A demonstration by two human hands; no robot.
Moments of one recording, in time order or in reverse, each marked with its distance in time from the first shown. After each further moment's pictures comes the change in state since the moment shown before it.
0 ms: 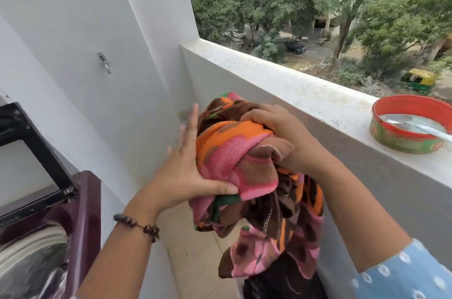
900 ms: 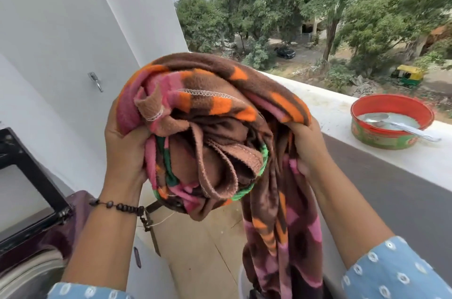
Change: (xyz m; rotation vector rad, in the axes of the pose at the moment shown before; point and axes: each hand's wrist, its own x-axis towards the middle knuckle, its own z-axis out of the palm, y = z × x) left_hand 0.043 -0.012 -0.045 -0.876 0.507 0.266; right_hand -0.021 0.033 0.005 1.133 0.706 0.548
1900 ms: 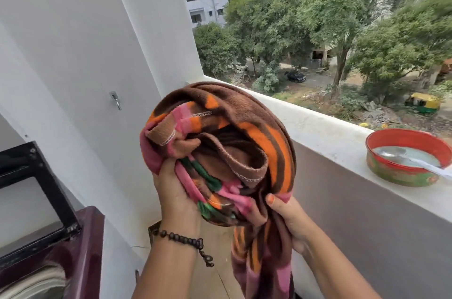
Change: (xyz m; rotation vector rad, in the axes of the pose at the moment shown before) left_hand -0.022 -0.032 0.046 -0.571 0.297 -0.222; right_hand -0.053 0.059 0.000 0.207 -0.369 0.392
